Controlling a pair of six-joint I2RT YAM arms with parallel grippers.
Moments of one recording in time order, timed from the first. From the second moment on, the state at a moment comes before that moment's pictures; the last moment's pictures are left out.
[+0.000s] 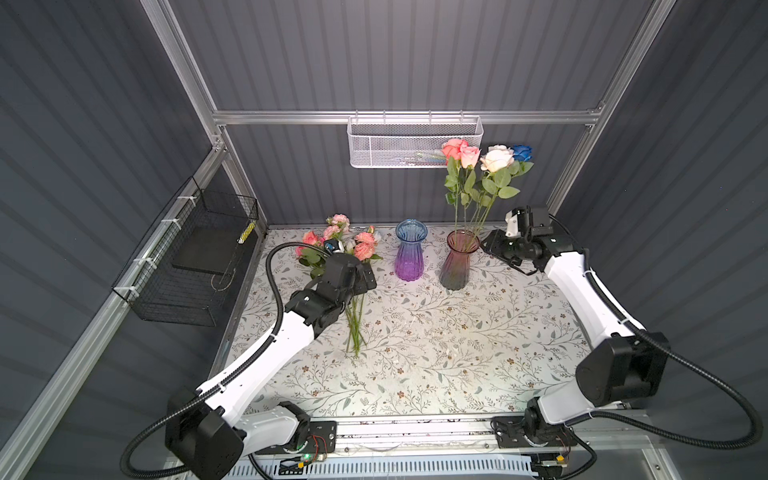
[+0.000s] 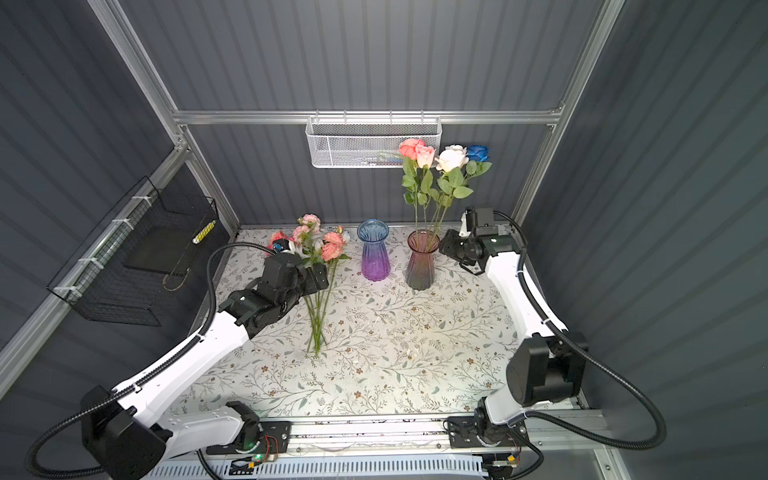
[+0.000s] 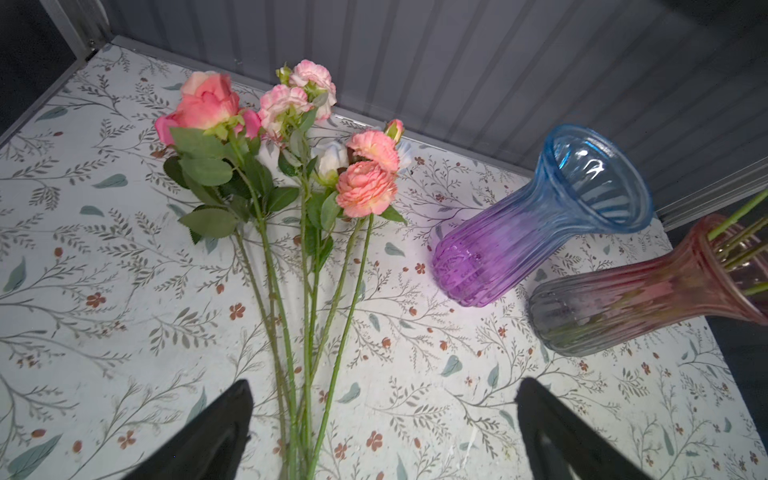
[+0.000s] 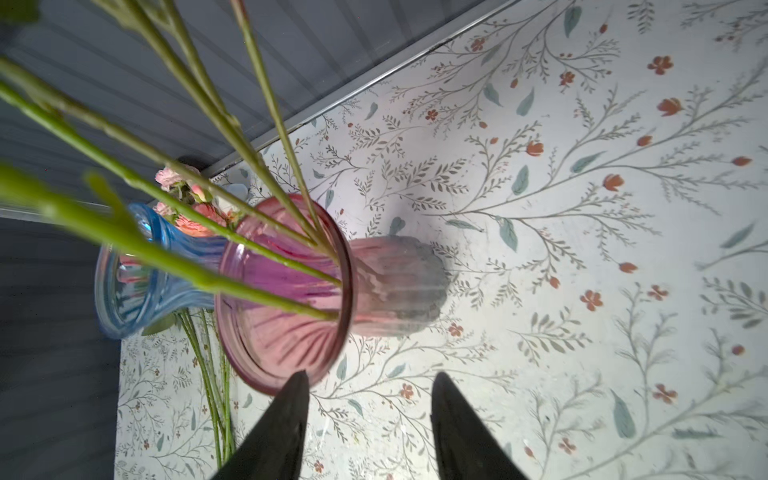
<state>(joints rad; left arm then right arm) -0.60 1.26 1.11 -0.47 -0.35 -0.59 0.12 1.51 1.44 -0.71 -0.17 0.51</state>
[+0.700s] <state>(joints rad) -0.56 1.49 1.30 -0.45 -0.32 -0.54 0.15 1.36 1.27 -0.56 -0.21 0.55</state>
